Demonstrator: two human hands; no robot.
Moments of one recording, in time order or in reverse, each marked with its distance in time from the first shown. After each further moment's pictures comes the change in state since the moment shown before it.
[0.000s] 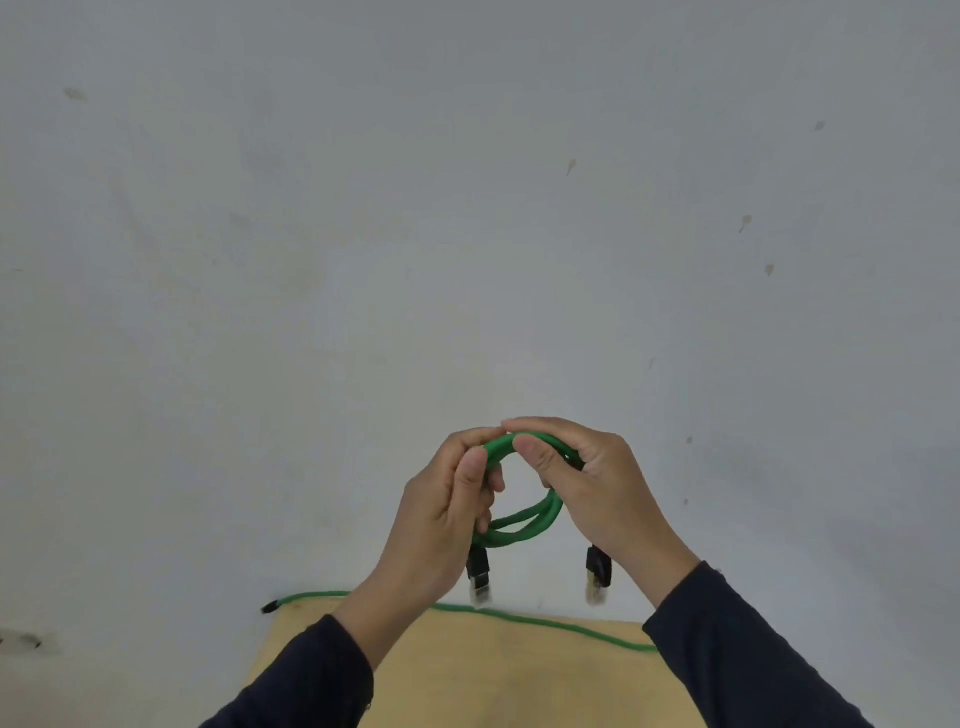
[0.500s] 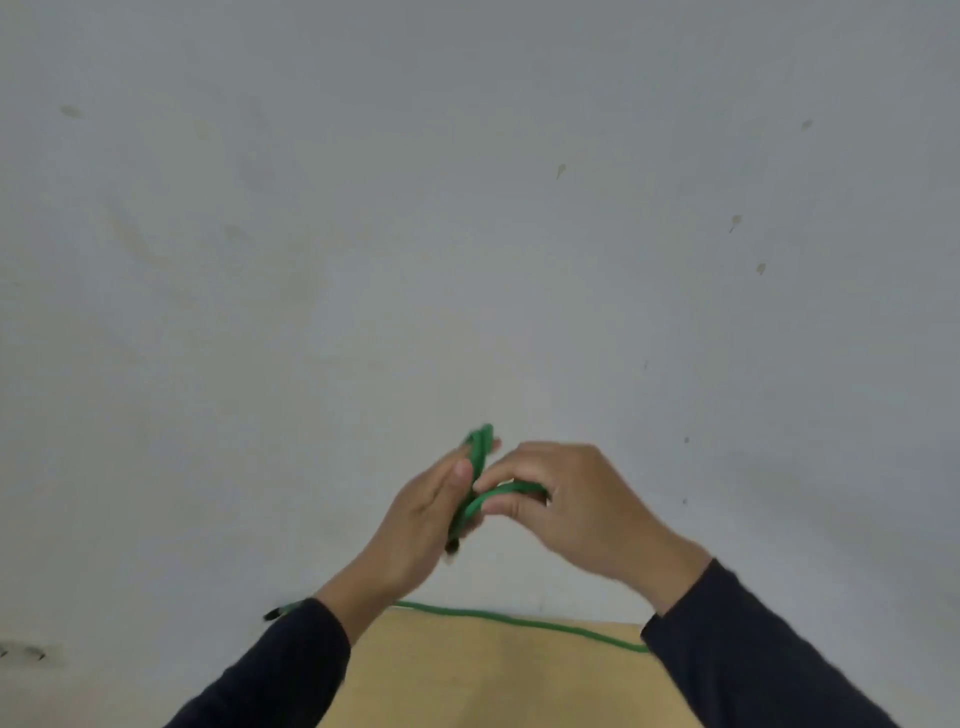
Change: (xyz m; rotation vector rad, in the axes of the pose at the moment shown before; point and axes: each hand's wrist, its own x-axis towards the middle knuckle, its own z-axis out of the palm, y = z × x) left_hand 0.006 -0.013 -0.015 0.086 -0.176 -0.096; right_hand -0.002 -0.009 0.001 -0.389 -0.250 -0.187
